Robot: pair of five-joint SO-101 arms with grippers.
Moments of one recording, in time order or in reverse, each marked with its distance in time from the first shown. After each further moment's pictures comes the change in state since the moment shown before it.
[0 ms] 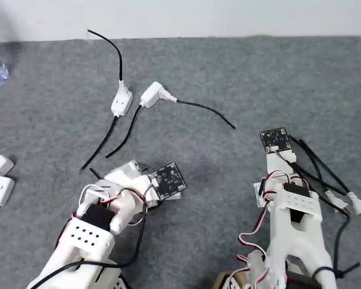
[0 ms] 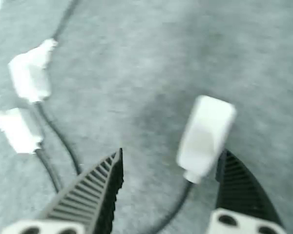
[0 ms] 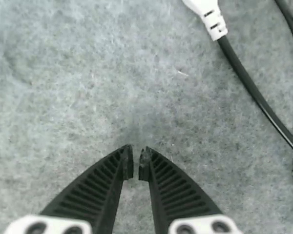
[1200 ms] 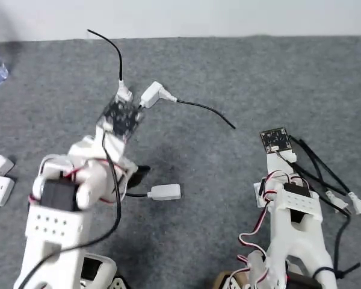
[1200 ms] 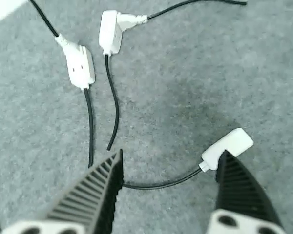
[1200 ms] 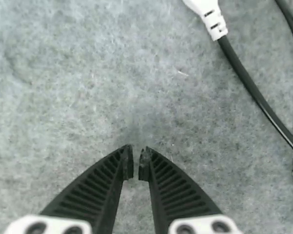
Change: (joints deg) left arm -9.9 6.1 -40.7 39.6 23.6; right arm 0.0 0.0 0.0 0.0 0.0
